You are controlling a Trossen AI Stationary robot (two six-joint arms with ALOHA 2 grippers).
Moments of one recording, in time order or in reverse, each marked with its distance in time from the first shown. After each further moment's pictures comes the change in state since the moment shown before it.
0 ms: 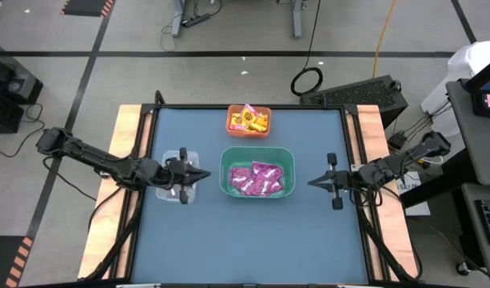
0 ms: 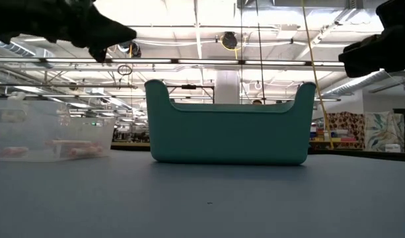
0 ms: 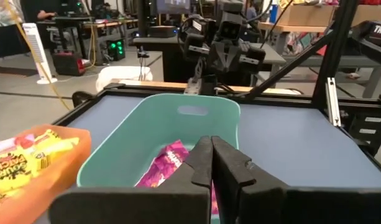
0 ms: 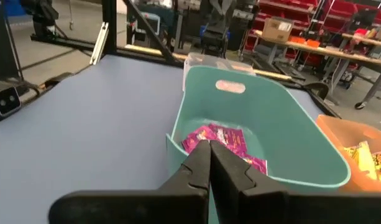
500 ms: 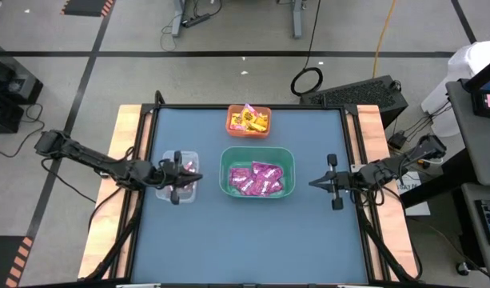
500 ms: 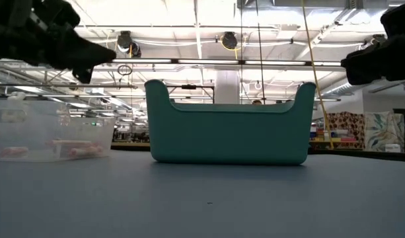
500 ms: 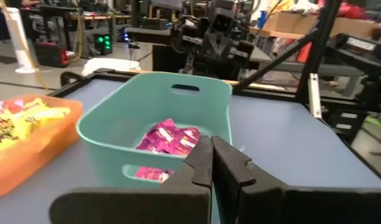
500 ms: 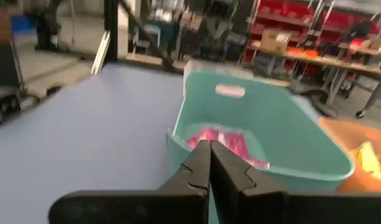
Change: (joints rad) left arm 0.000 -0.170 -0.206 0.052 0.050 -0.068; right arm 0.000 -0.115 -0.092 0.042 -0.003 -0.013
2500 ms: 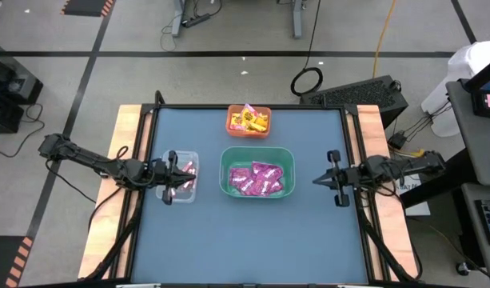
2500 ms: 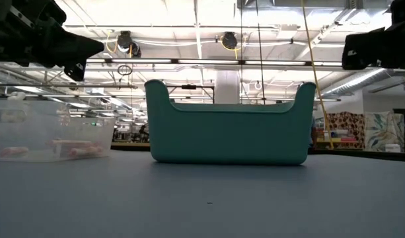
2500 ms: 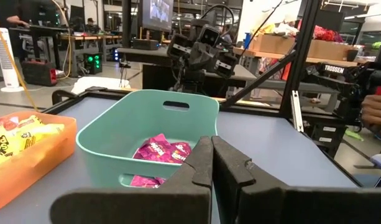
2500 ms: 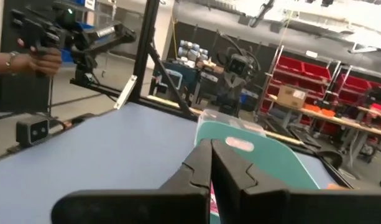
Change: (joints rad) left arm -0.023 -0.238 -0.073 -0.078 0.020 0.017; right arm -0.232 -0.161 -0.016 0.047 -0.372 -0.160
